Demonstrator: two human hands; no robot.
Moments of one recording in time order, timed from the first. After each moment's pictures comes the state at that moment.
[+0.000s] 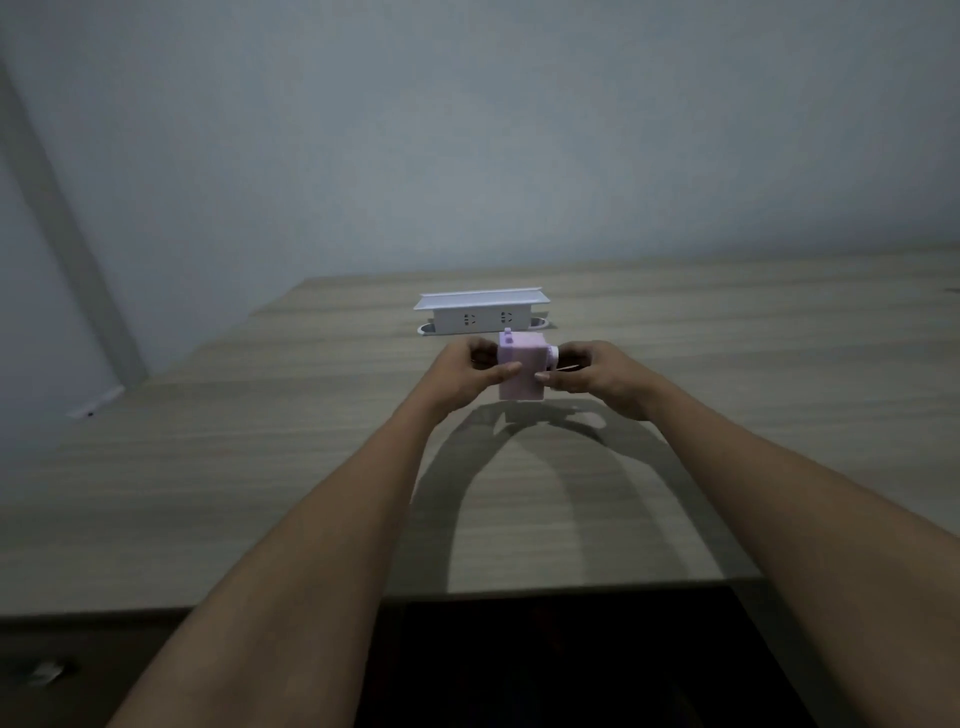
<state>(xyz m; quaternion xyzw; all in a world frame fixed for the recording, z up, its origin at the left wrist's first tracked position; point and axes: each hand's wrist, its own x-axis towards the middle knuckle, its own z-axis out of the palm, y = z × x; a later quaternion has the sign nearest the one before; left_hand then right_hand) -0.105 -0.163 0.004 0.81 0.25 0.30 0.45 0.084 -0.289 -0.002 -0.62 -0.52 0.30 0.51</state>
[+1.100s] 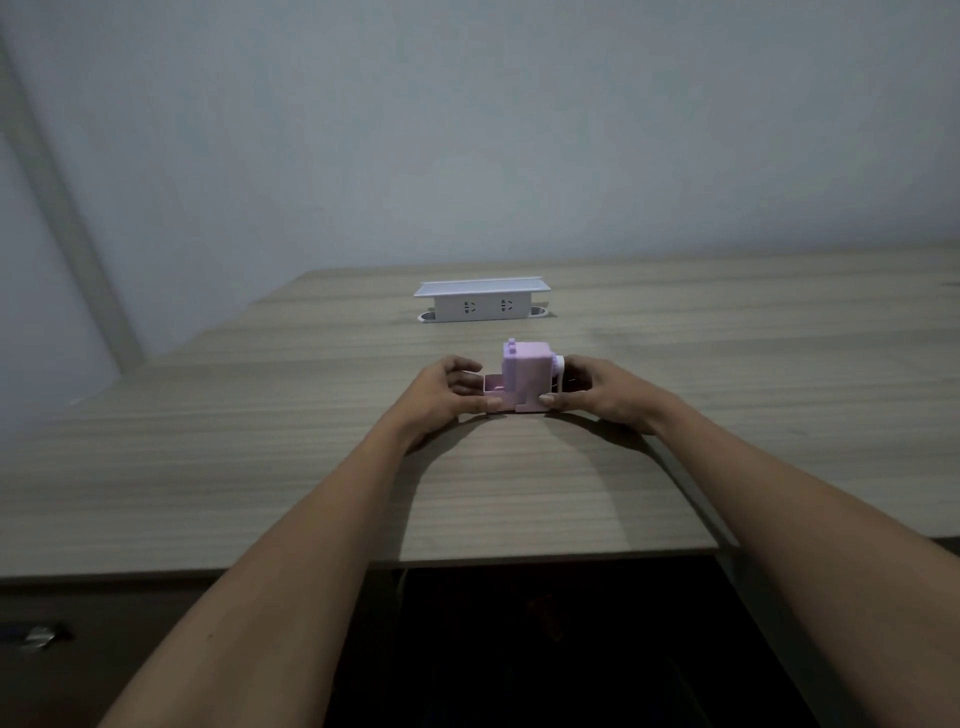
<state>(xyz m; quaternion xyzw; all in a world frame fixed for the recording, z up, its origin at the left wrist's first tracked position) -0.141 -0.173 -0.044 0.75 0.27 0.28 0.54 0.081 -0.310 -0.039 -0.65 -0.56 0.28 0.44</state>
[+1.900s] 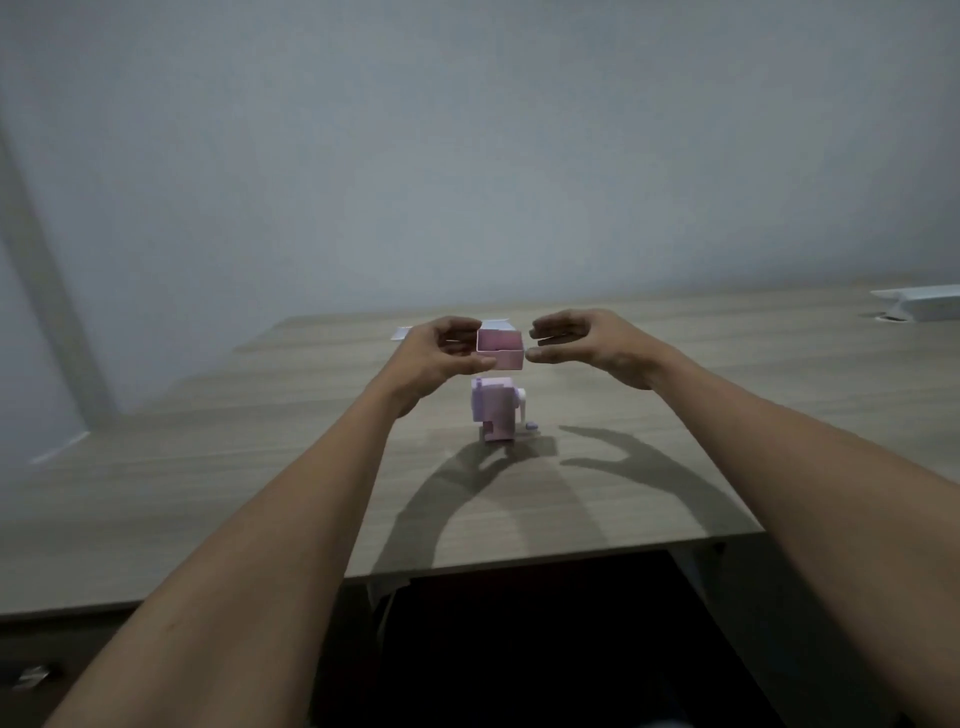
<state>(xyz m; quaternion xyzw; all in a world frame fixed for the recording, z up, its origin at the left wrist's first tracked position) -0.140 -0.217 0.057 0.78 0.17 0.33 0.50 0.072 -0.366 0.069 -0.62 -0.55 0.22 0.51</state>
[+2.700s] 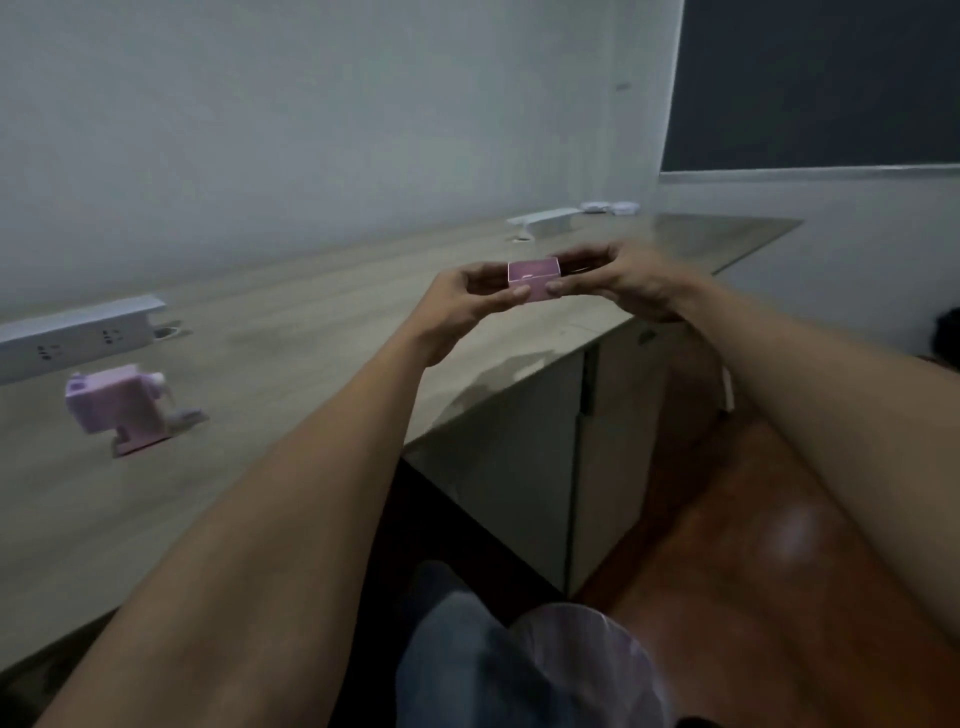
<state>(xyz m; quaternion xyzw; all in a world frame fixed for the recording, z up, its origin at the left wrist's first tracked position) 0.110 -0.485 0.027 0.78 -0.10 0.13 0.61 0.187 -0.711 0.051 -0.73 -0.34 0.08 0.59</state>
